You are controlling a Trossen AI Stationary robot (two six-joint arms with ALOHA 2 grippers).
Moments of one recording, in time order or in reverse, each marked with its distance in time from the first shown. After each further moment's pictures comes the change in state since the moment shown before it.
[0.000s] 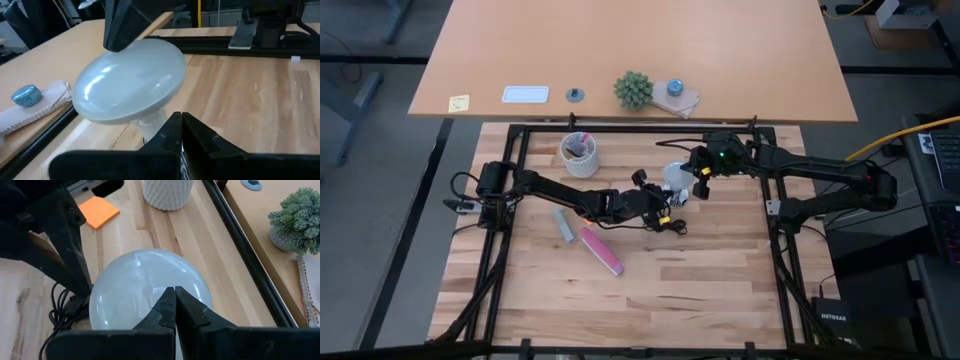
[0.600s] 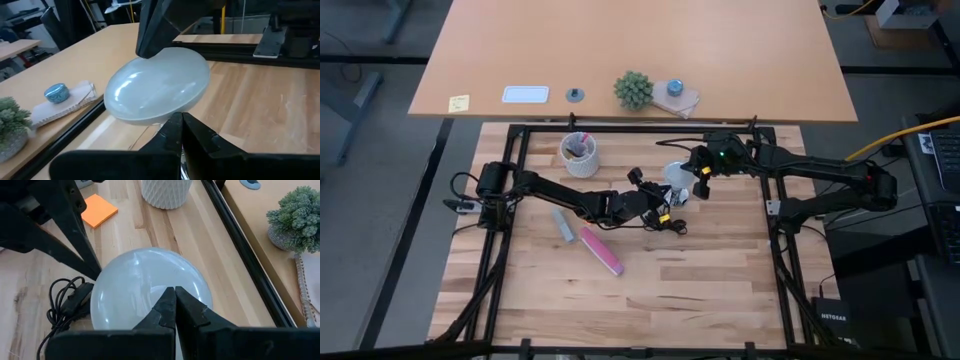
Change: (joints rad) left arm -0.003 0.000 0.000 0.028 -0.133 -0.004; right arm 0.000 0.000 0.000 -0.006 -0.001 0.000
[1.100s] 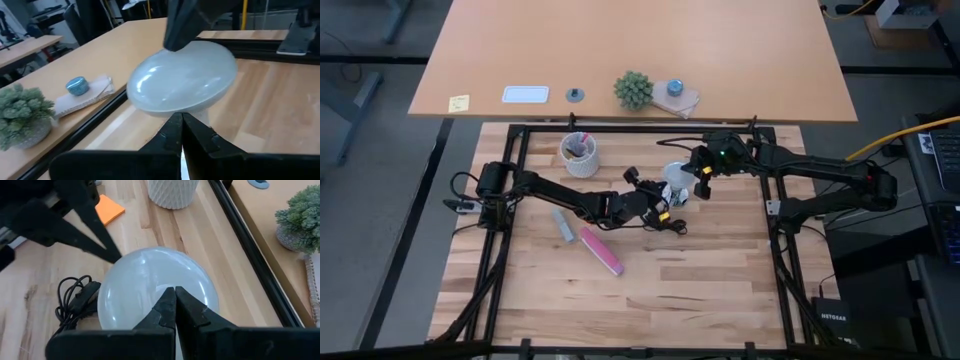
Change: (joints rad) left arm 0.002 0.000 -0.001 -0.012 -0.095 -0.011; right arm -0.001 0.000 0.001 -0.007 -0.043 0.000
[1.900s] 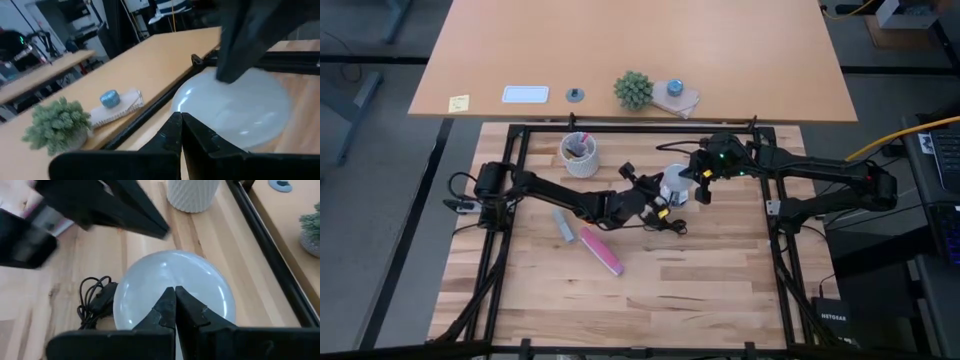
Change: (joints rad) left arm -0.024 -0.018 0.002 0.064 -0.142 0.114; right arm 0.003 0.001 -0.001 0.001 -0.038 0.000
